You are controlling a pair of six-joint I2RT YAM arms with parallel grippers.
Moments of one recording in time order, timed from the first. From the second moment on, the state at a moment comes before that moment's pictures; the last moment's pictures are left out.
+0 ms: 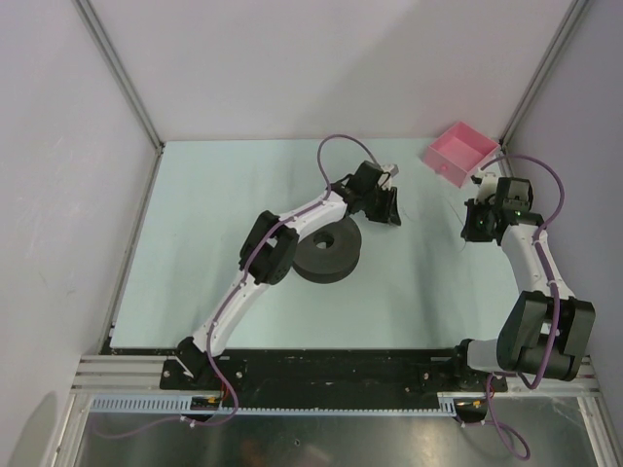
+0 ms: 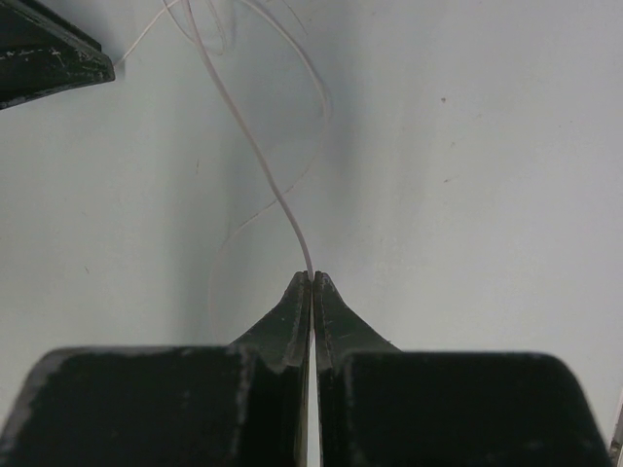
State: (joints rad) left arm -0.74 2.62 2.26 -0.36 0.39 -0.49; right arm -0.20 1.34 1.00 -0.55 -0.23 -0.16
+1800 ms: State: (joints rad) left arm -0.23 1.25 1.31 -0.64 0.58 0.24; right arm -0.01 1.78 1.26 -0.15 -0.38 -0.53
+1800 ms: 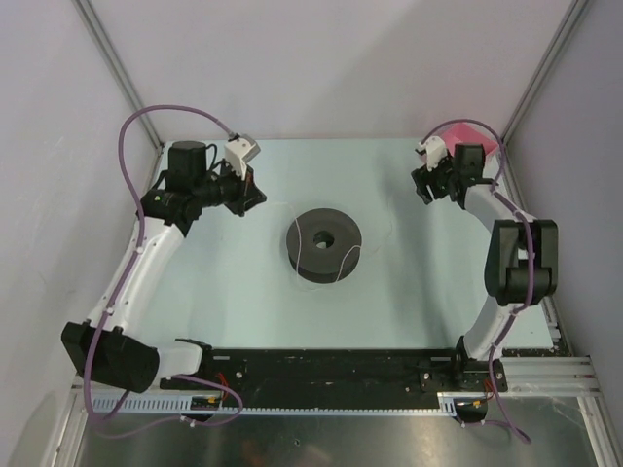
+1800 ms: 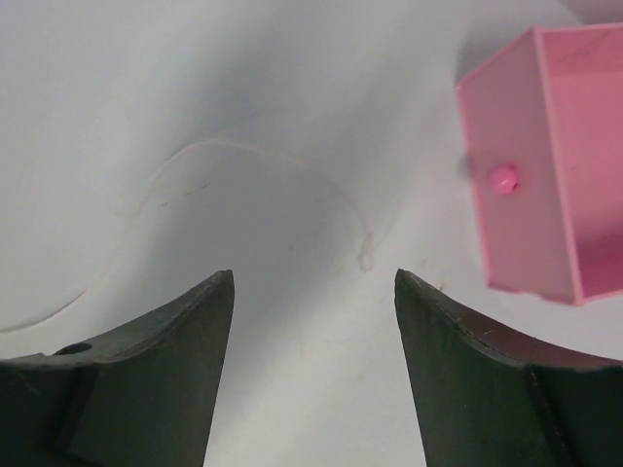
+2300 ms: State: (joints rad) left arm -0.10 1.40 1.40 -0.66 0.66 0.12; right arm 0.06 2.12 1.49 -0.06 -0.04 -0.59
